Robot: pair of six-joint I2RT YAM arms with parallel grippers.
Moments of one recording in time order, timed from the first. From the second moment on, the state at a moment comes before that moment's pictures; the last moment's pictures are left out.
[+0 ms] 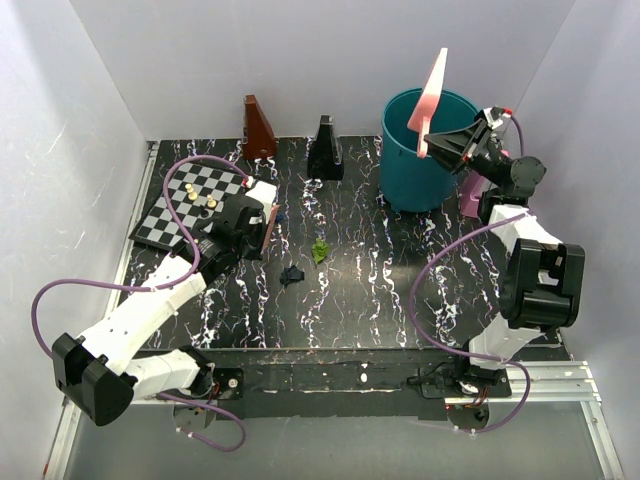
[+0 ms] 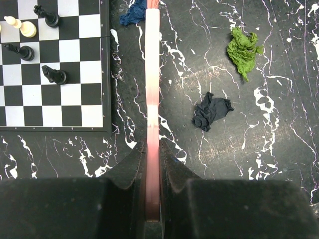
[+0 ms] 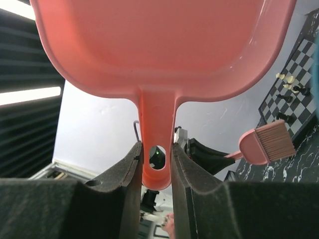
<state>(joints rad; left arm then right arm) -0.62 1.14 1.06 -0.69 -0.30 -0.10 -0.11 1.65 1.05 1.24 -1.06 1.99</state>
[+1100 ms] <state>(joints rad) -0.62 1.59 1.45 -0.86 -0.56 0.04 0.64 1.22 1.06 -0.88 -0.21 0.33</state>
